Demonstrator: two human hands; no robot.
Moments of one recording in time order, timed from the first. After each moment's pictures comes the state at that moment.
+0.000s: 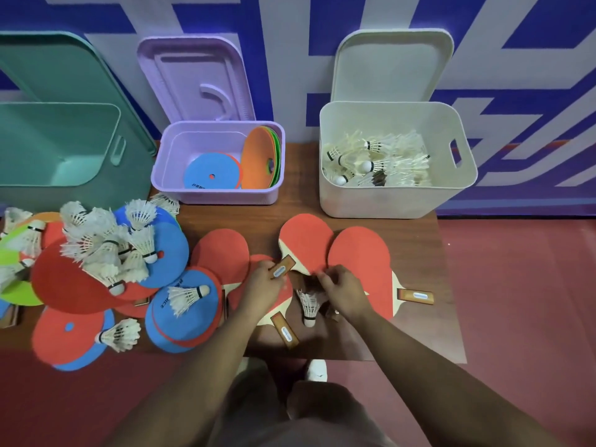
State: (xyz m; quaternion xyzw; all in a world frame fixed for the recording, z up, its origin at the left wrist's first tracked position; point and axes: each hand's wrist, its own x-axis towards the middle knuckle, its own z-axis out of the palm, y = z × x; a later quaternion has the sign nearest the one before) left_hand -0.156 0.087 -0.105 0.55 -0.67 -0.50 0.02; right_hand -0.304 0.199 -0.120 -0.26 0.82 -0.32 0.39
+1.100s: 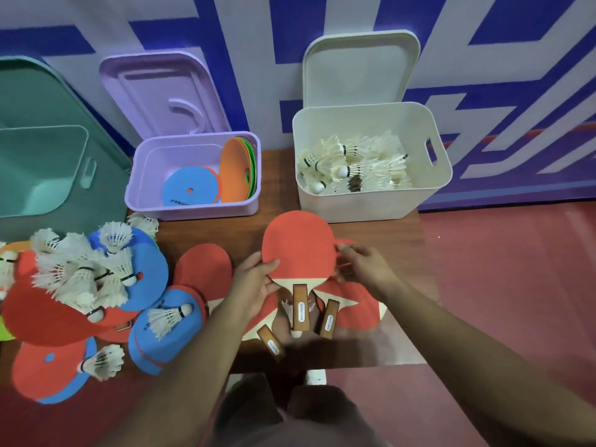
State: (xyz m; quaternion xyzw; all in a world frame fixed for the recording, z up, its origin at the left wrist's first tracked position) left_hand -0.200 0.078 -0.080 0.50 -0.31 -0.79 0.17; right_hand -0.395 0.200 -0.088 -0.08 0.71 -0.47 0.52
